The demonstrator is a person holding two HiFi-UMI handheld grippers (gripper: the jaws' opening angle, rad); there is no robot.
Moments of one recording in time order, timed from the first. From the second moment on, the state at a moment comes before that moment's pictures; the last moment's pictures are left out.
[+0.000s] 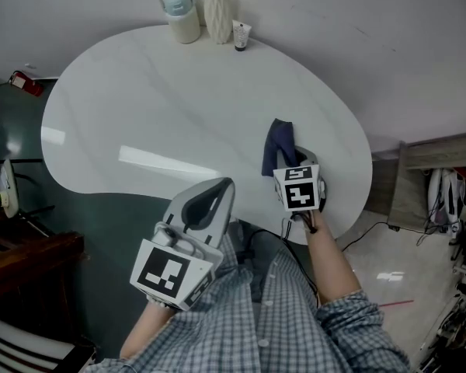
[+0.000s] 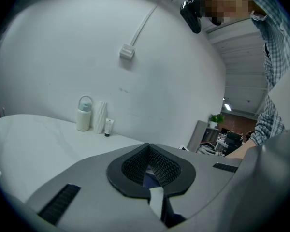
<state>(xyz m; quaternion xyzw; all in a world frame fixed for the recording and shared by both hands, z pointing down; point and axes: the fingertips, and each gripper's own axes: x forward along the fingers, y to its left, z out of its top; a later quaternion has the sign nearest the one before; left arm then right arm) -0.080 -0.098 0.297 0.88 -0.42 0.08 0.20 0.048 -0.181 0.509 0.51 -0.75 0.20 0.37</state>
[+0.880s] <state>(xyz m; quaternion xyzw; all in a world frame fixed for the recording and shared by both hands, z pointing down) -0.027 -0.123 0.304 0.89 -0.40 0.09 0.21 0.257 -0.186 0.511 0.64 -0.64 0.23 0.37</state>
